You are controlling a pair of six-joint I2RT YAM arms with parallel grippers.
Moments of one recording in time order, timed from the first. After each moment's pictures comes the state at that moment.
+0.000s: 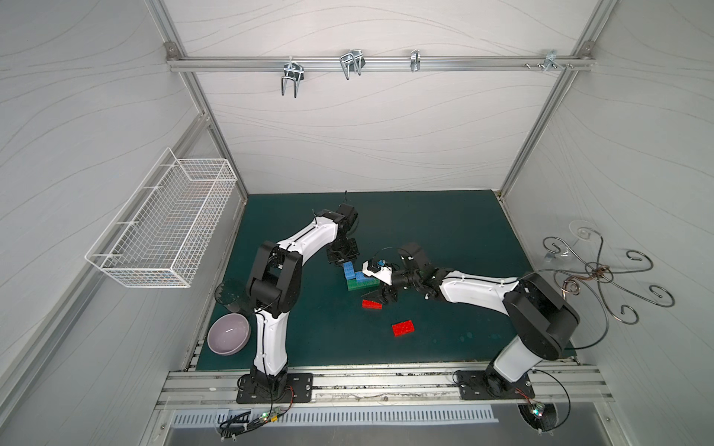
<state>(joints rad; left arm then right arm) -0.41 2.03 1.61 -1.03 0.13 -0.68 0.80 1.66 0.86 0.20 -0.68 -0.43</state>
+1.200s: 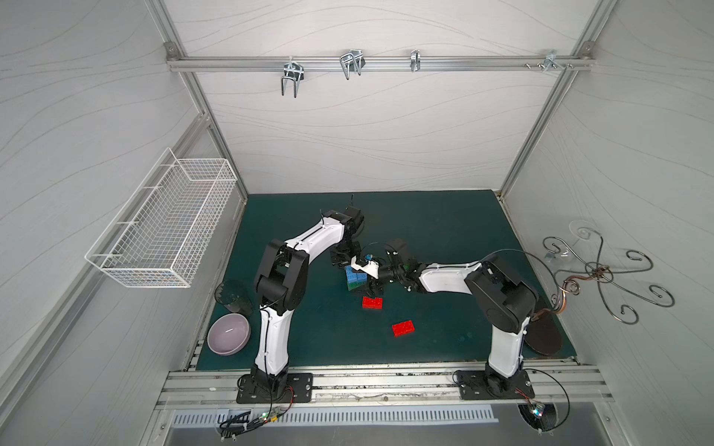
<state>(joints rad) -0.45 2.07 1.63 -1.06 0.09 -0.70 0.79 1.89 0.99 0.33 -0.71 -0.36</state>
